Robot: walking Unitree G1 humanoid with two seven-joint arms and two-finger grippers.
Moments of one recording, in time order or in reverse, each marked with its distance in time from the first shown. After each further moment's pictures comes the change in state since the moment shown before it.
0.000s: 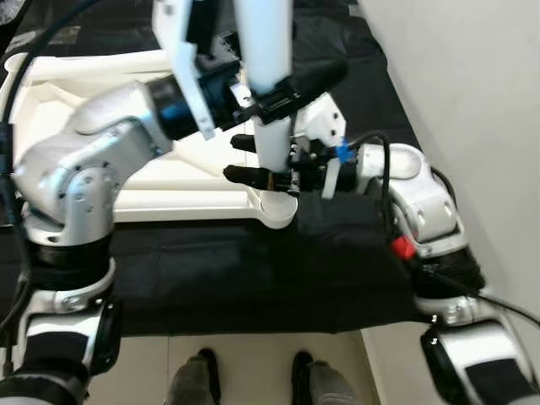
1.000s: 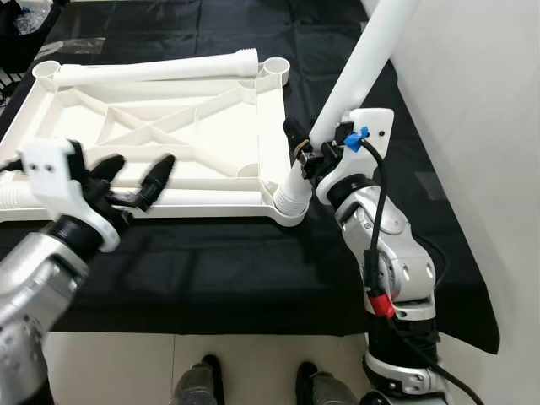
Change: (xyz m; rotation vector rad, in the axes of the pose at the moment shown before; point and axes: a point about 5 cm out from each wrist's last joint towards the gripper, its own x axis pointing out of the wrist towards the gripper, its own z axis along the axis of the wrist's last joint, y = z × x) left arm -0.129 -0.052 -0.095 -0.215 0.391 0.499; right arm -0.017 0.001 -0.025 0.348 -0.190 -0.805
